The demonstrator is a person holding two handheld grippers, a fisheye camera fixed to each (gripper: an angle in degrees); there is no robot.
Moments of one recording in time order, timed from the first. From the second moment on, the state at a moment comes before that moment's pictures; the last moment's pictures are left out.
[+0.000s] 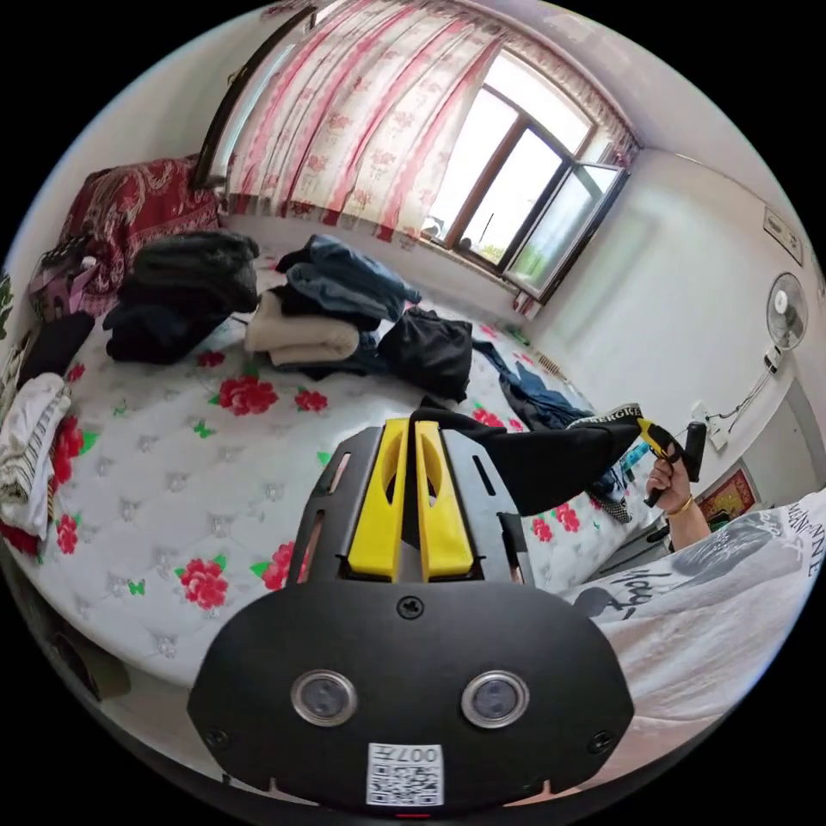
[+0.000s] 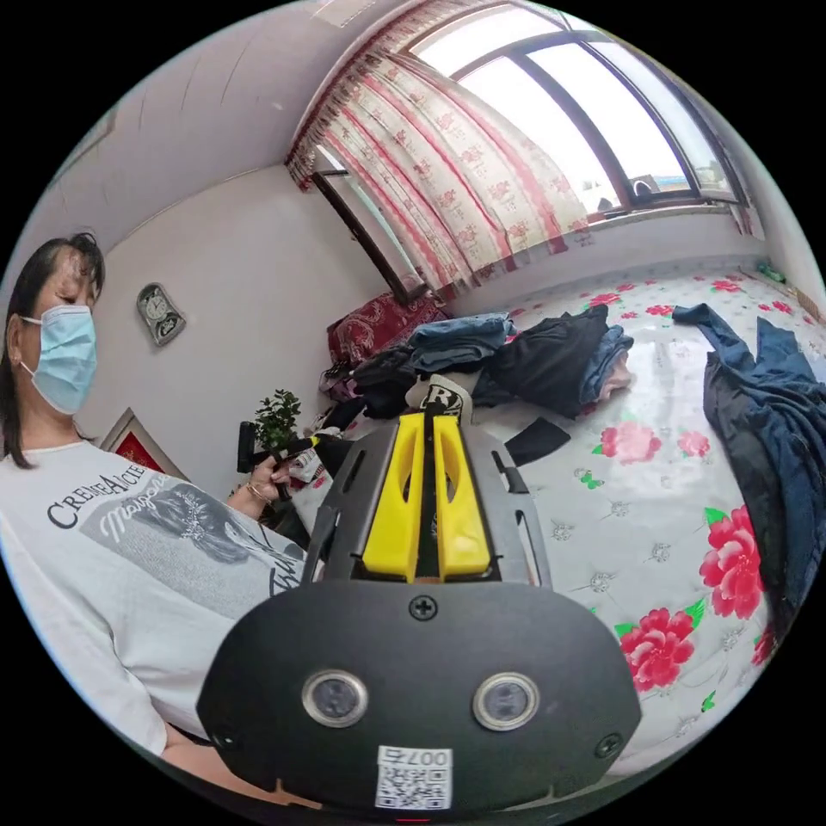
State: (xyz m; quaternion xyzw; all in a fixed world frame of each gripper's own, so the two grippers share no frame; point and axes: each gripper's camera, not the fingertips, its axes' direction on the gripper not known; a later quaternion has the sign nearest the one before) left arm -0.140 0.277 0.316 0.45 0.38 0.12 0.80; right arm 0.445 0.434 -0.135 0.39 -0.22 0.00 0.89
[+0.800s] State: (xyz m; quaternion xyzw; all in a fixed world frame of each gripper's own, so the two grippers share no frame) left arm 0.025 0.316 0.369 0.21 0.27 0.26 0.90; right arm 0.544 0.484 0.008 0.19 -0.07 0.25 0.95
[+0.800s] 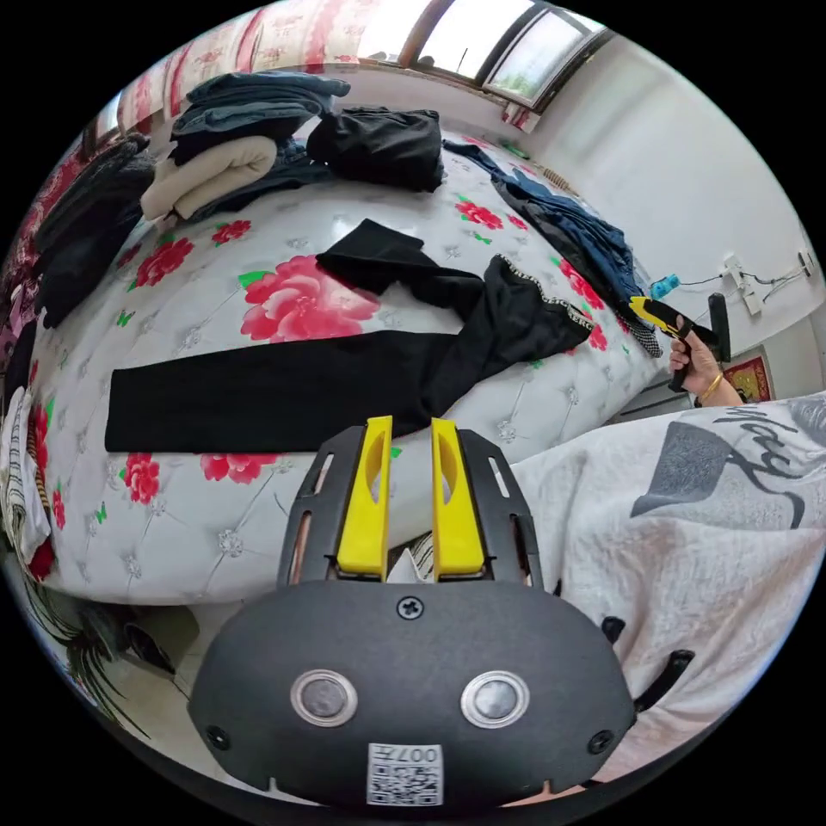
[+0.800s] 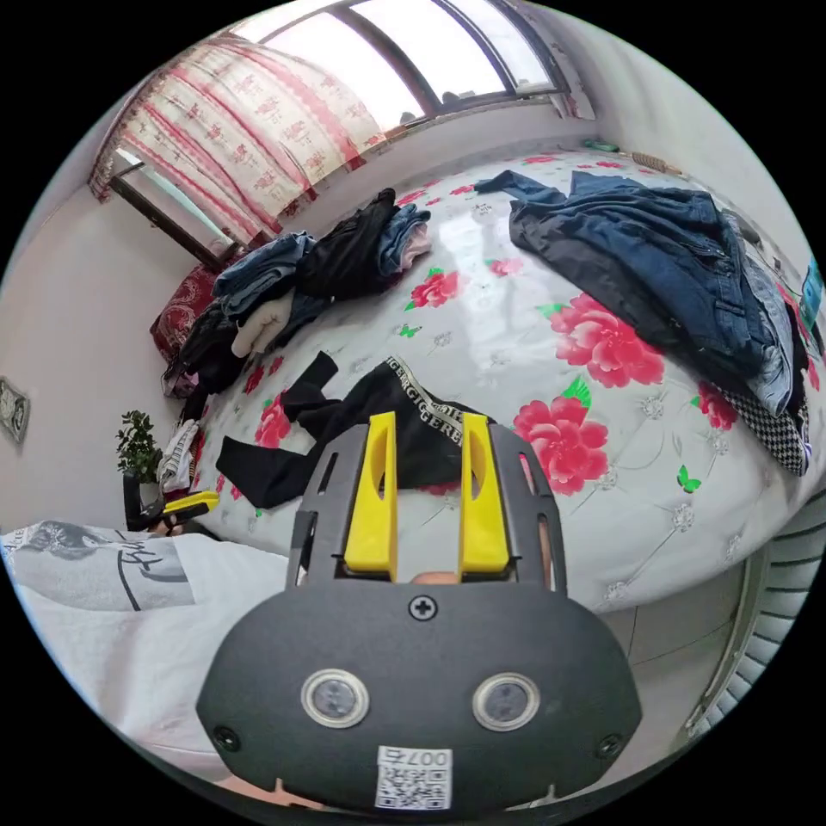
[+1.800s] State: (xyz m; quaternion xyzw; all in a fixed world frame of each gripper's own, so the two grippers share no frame) left arm -0.048 0.142 0.352 0.13 0.15 0.13 0.97; right arm 0.537 0.189 -0.012 0.16 -0.05 0.08 0.98
